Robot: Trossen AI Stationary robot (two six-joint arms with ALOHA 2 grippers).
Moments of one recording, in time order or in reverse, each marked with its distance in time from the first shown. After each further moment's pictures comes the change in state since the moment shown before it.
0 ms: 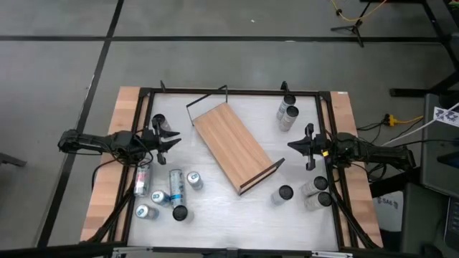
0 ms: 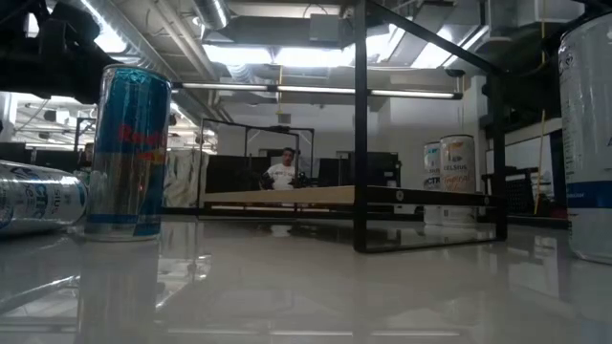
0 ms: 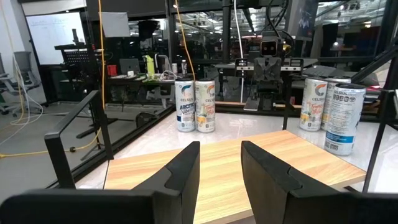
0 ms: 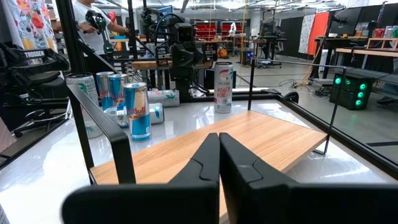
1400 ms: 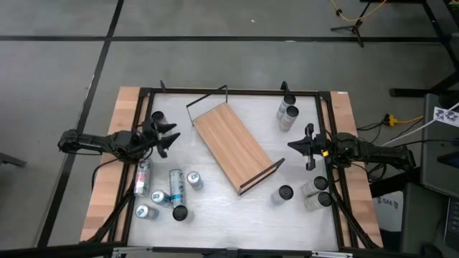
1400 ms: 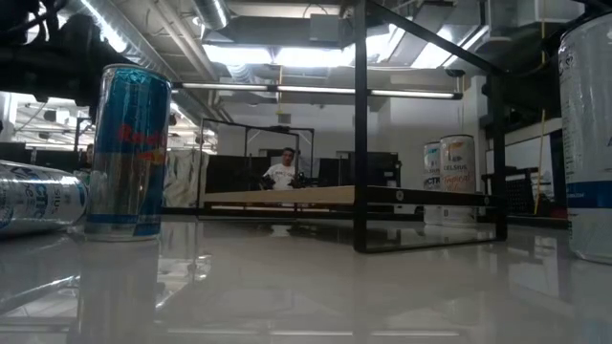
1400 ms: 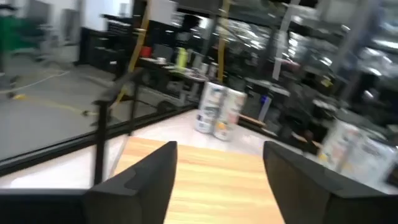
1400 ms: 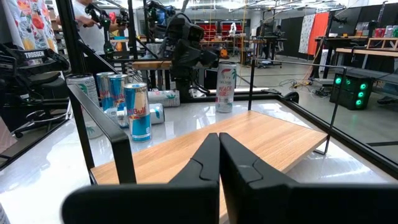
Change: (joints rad) left arm 0.000 0.000 0.000 0.004 -0.192 -0.300; right arm 0.000 0.000 0.000 0.002 0.000 0.000
